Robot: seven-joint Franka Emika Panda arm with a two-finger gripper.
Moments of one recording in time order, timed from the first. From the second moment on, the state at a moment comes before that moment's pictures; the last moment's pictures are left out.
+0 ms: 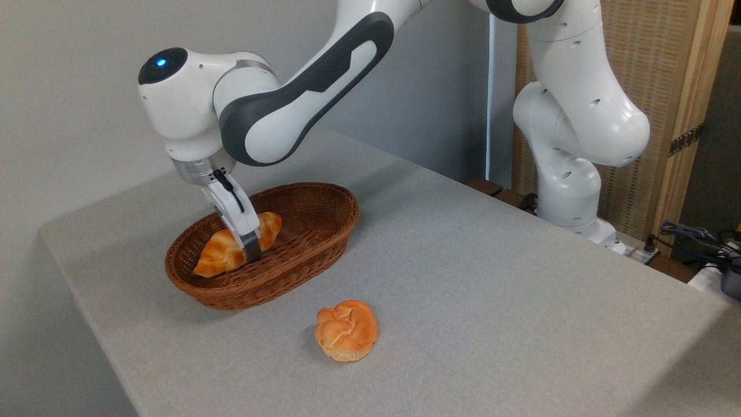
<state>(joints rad) -0.11 0.30 -0.29 -1.75 -0.19 1.98 0.54</state>
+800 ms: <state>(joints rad) -0.10 0.07 -0.13 -1.74 -0.18 1.76 0.58</state>
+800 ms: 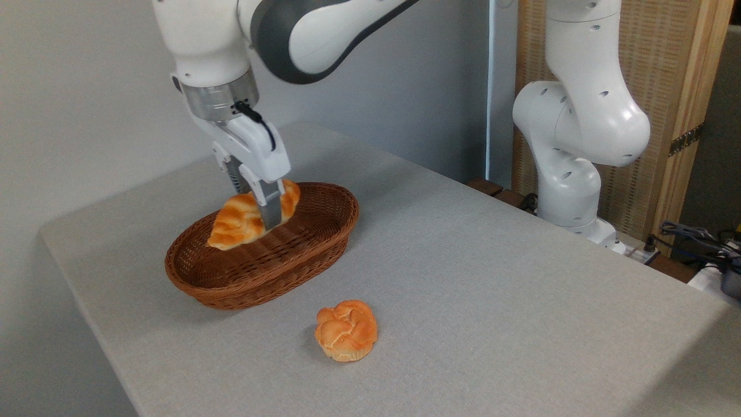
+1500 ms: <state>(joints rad) -0.10 -0.06 0.07 -1.95 -0.06 1.70 0.89</state>
